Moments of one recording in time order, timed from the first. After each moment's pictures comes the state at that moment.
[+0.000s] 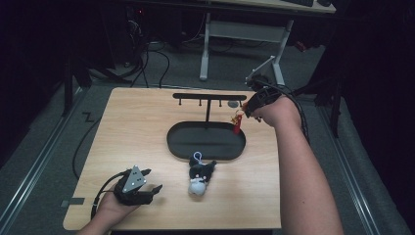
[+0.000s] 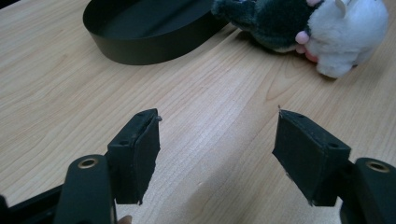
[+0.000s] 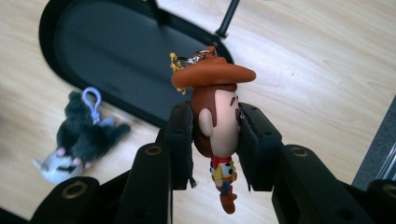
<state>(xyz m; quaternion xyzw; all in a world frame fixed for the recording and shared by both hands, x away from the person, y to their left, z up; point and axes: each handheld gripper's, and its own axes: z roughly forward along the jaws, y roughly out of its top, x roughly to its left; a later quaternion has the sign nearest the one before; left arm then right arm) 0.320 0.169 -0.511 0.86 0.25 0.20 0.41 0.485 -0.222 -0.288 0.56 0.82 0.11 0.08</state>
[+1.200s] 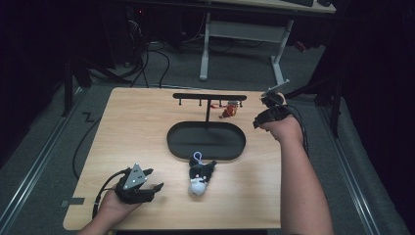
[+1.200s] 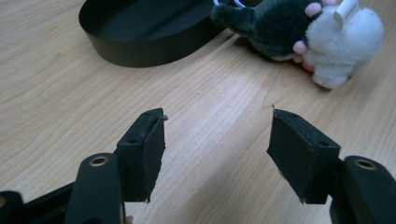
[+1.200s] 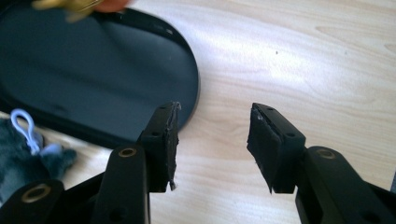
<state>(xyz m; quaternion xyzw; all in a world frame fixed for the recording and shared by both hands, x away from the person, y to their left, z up) 0.325 0.165 -0.508 0.85 0.27 0.18 0.42 0.487 -0.280 -0.367 0.62 0.77 0.15 0.07</state>
